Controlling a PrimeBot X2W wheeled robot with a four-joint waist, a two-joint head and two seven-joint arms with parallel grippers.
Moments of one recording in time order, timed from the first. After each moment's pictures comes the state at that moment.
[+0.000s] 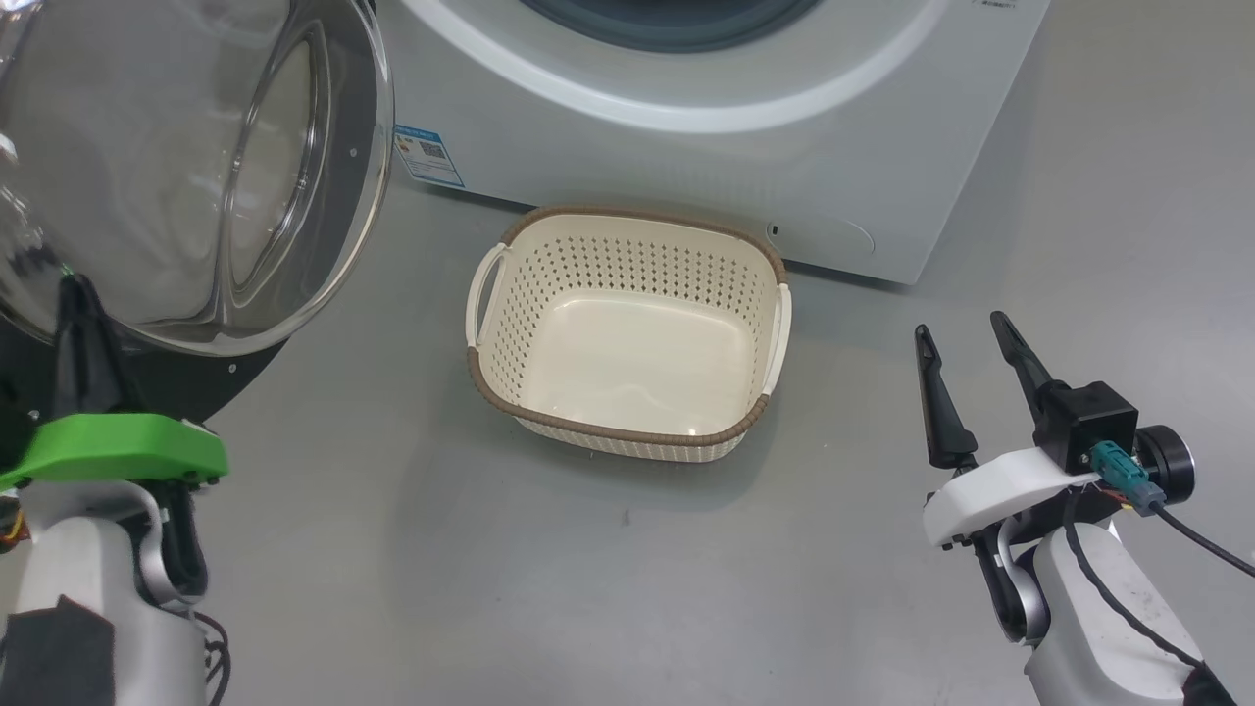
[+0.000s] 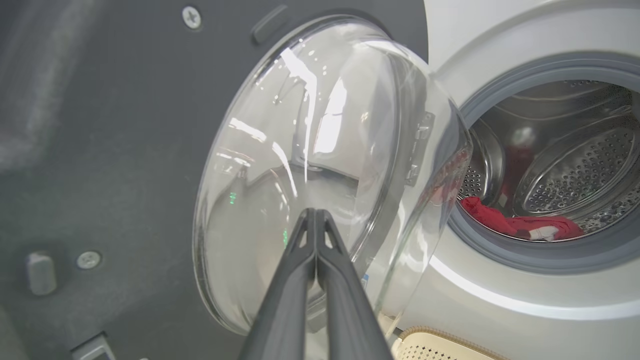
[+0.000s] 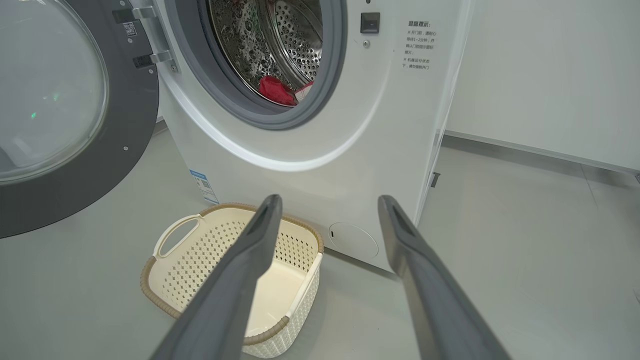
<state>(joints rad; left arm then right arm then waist) -0.41 0.08 0.14 0.42 -0.42 0.03 -0.26 -0.26 -0.12 0.22 0.37 0.24 -0.03 -0.26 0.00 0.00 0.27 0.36</state>
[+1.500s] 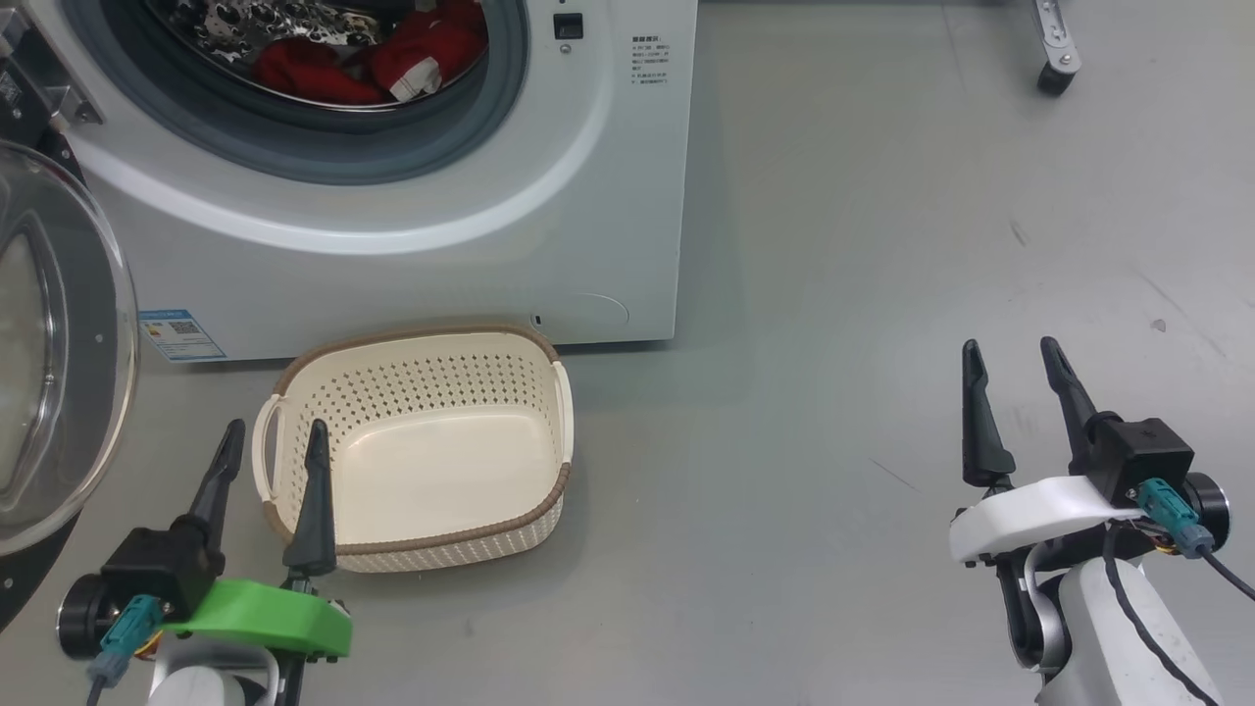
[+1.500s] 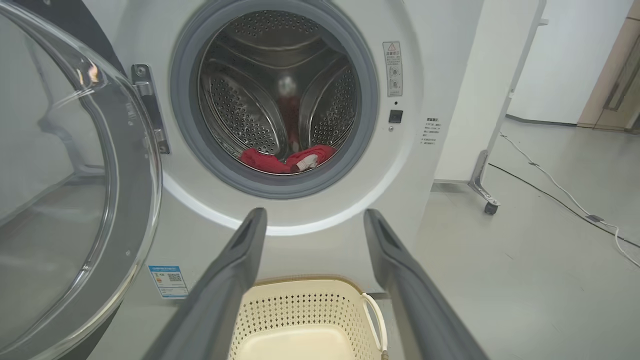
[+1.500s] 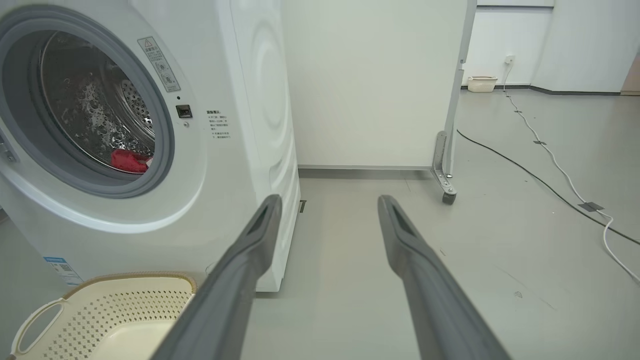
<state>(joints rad) -0.09 0.03 0.00 0.22 -0.26 -0.09 -0.26 -0.17 -0.07 0.10 0.29 0.24 -0.03 -0.26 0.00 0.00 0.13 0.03</state>
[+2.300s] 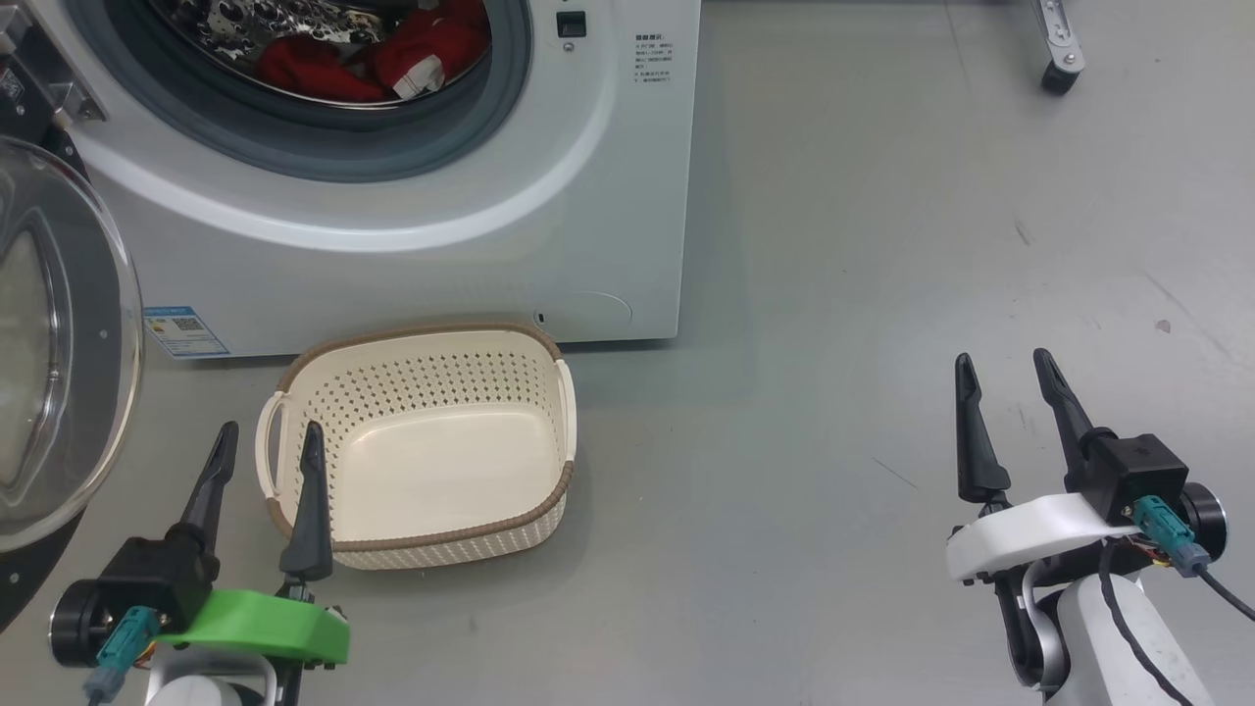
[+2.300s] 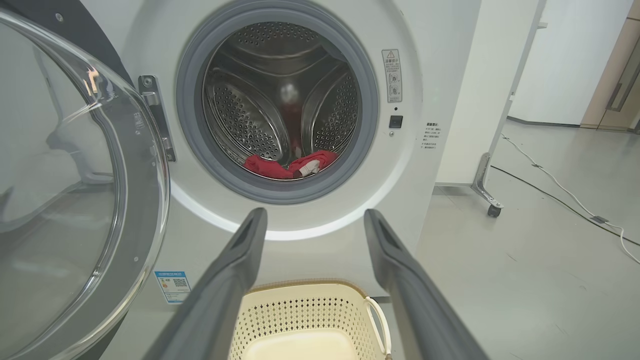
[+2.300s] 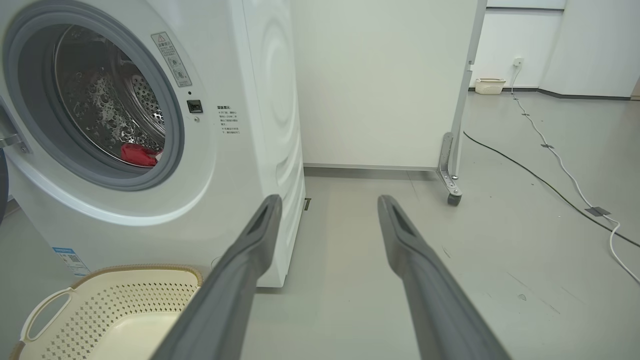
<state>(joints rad) -0.07 0.03 0.00 0.17 -0.25 -0.09 -0.26 -0.13 -0.06 0.10 0.24 0.22 -0.02 -0.26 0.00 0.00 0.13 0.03</state>
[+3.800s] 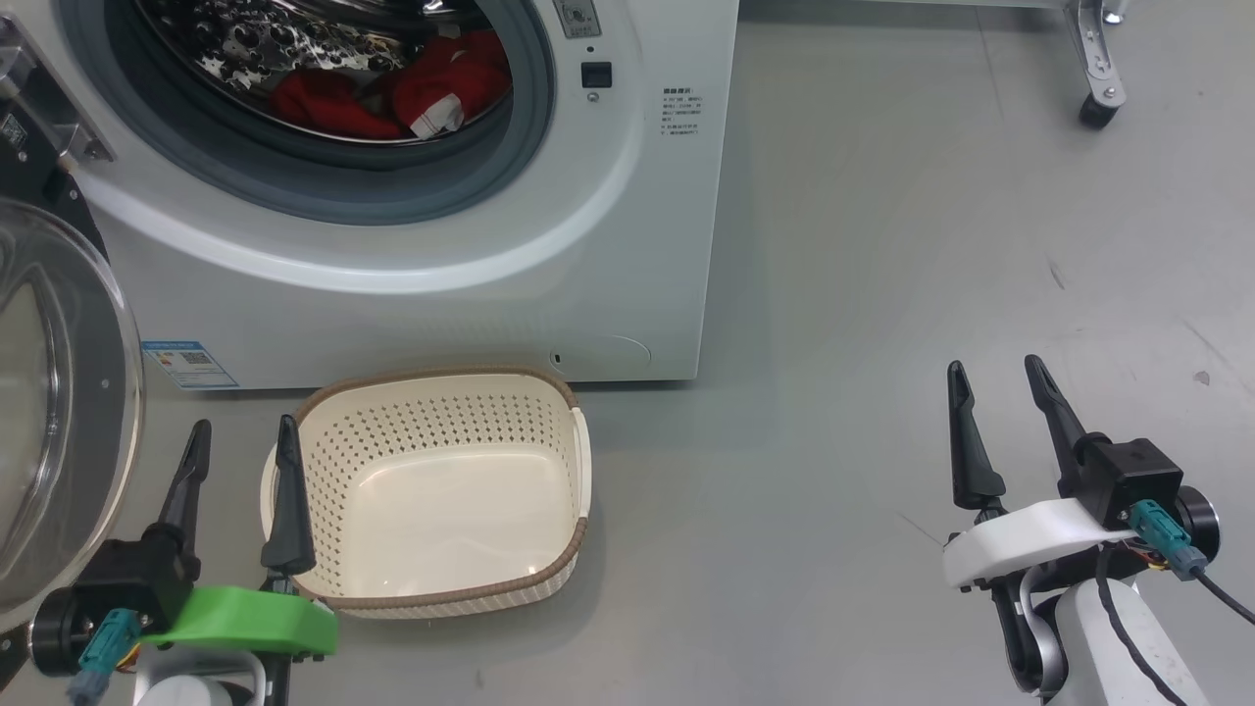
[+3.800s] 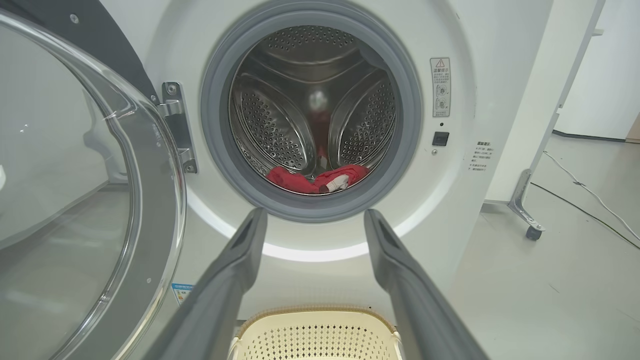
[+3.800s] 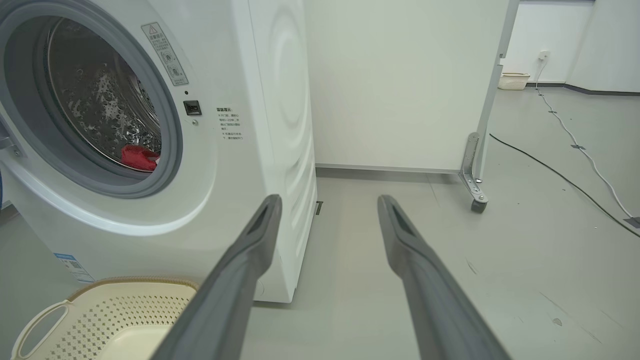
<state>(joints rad) -0.06 0.03 0.01 0.15 -0.27 -0.04 -0.26 -0.13 -0.06 0.09 0.25 0.22 0.01 -0.26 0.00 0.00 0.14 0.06</state>
